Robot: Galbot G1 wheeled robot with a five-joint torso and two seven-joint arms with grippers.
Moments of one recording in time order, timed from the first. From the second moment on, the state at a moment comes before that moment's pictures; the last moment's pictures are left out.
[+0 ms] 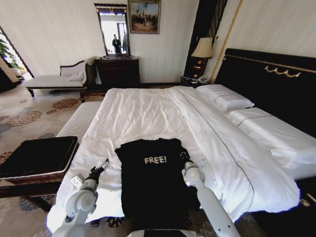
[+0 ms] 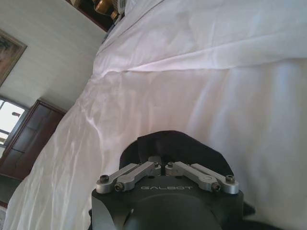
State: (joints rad) left arm 1.49 -1.29 -0.66 -2.04 -0.88 0.34 -0.39; right arm -1.04 1.29 0.35 1.64 1.32 0.02 0.53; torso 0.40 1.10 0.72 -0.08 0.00
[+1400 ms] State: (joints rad) left arm 1.48 -1.30 -0.66 -2.00 -0.88 0.33 -0.38; right arm -1.10 1.26 0.48 1.65 1.32 0.01 0.53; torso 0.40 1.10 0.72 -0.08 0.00
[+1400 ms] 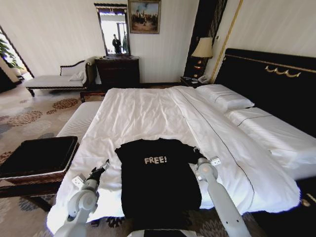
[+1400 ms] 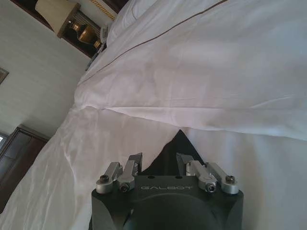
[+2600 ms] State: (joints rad) left arm 1.33 -1.45 -0.58 -1.80 -1.20 0.27 -0.26; right arm -1.29 1.31 0.51 1.85 1.24 0.05 0.46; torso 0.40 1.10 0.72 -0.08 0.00
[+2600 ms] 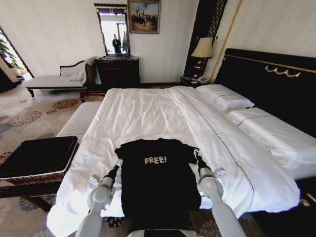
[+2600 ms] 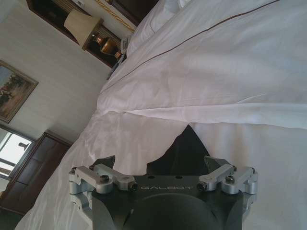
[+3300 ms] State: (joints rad) left arm 1.20 -1.48 -0.59 -1.70 -1.25 0.25 -0.24; right arm -1.29 1.32 0.51 1.82 1.23 0.05 0.46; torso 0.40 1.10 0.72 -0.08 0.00
